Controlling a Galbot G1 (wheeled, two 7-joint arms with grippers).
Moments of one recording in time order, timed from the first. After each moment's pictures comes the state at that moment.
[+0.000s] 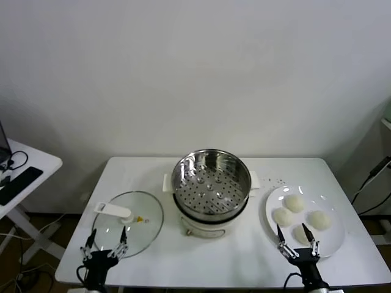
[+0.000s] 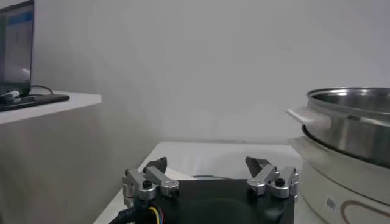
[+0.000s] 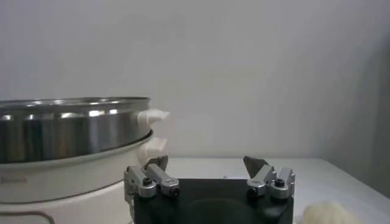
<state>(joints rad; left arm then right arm) 1.77 -1.61 -0.69 -2.10 -0.06 0.01 0.04 -1.67 1.25 0.63 1.86 0.33 0.24 -0.04</state>
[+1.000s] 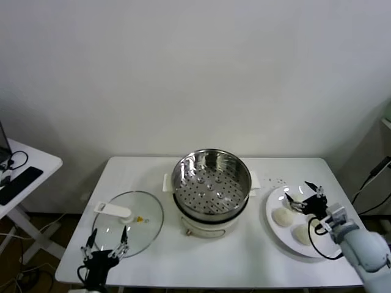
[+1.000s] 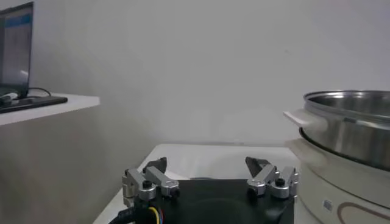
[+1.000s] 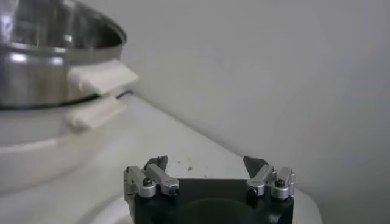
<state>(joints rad) 1.77 -1.61 -0.68 -2.09 -0.05 -0.01 0.05 -1.18 0.67 0.48 1.70 0.18 -0.35 -0.38</state>
